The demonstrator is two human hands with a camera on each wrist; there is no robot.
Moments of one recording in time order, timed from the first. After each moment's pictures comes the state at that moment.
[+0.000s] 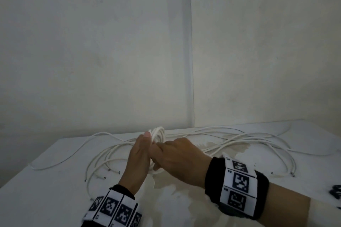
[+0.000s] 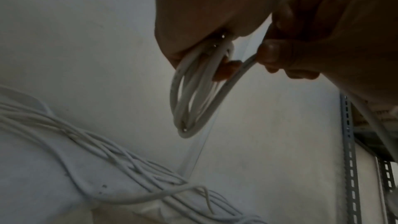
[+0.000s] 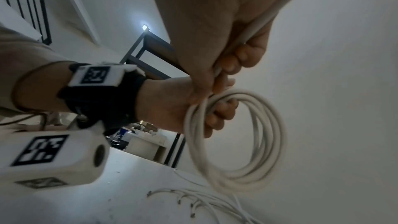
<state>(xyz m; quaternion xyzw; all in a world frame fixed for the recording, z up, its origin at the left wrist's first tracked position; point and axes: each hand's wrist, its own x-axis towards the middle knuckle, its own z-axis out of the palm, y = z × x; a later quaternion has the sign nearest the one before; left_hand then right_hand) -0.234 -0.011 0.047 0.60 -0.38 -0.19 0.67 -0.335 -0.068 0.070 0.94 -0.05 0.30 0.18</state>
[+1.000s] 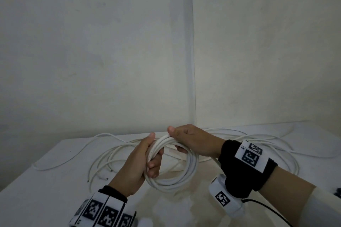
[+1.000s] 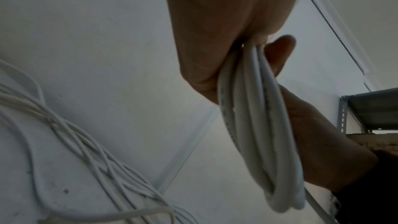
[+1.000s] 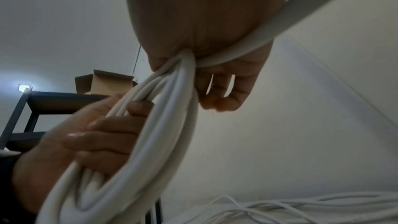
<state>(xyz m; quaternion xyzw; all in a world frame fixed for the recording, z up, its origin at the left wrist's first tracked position) -0.231 0.008 0.071 0.55 -0.39 -0.43 0.60 -0.348 -0.117 0.085 0.87 -0.12 0.19 -0.43</state>
